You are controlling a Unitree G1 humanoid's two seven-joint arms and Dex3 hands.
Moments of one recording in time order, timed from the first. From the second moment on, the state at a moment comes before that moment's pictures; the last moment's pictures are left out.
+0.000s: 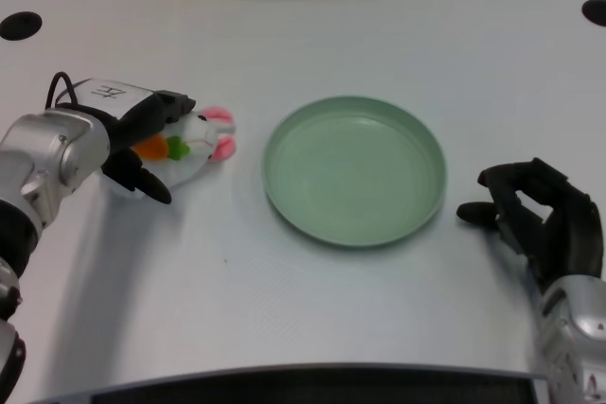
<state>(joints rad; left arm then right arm) -0.85 0.52 -0.54 1.00 0.82 -0.24 -0.09 -0.29 -0.12 -0.22 0.69 0.12 -0.23 0.00</state>
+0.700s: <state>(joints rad) -0.86 0.52 -0.49 1.06 0.71 -0.36 0.02 -0.29 -0.12 -0.22 0.68 0.12 -0.23 0.00</state>
